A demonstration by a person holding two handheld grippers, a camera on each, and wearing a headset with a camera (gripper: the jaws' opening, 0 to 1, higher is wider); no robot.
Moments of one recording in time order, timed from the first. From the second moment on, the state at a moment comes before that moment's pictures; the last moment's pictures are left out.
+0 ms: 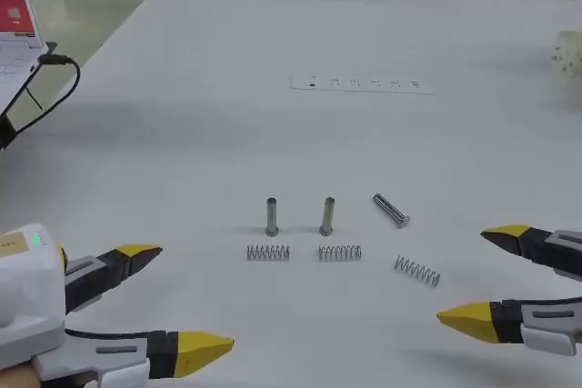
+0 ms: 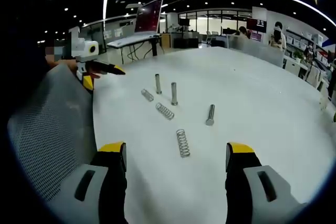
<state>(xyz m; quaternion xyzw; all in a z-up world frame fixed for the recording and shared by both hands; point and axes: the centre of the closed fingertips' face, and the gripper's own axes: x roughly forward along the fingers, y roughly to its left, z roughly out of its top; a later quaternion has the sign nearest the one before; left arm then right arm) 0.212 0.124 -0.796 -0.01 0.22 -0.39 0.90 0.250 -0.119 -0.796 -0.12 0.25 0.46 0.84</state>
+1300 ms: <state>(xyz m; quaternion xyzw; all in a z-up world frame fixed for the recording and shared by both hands) 0.212 0.123 -0.792 -0.01 0.21 -0.38 0.90 0.278 -0.107 -0.783 -0.13 0.24 0.46 0.84</state>
